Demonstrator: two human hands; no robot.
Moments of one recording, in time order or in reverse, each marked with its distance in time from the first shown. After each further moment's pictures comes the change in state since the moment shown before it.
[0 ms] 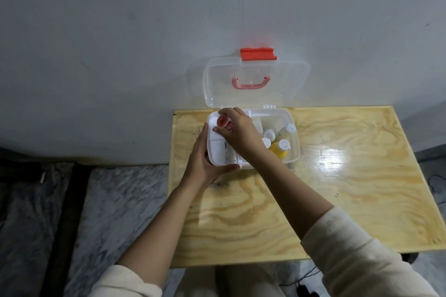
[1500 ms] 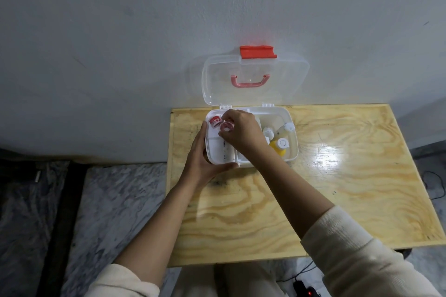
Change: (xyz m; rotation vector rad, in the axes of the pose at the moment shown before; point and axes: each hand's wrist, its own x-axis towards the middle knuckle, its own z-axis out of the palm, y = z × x) left_hand 0.001 0.004 -0.003 -0.042 -0.020 0.027; right_hand 0.003 0.009 -0.002 -0.153 0.027 0.013
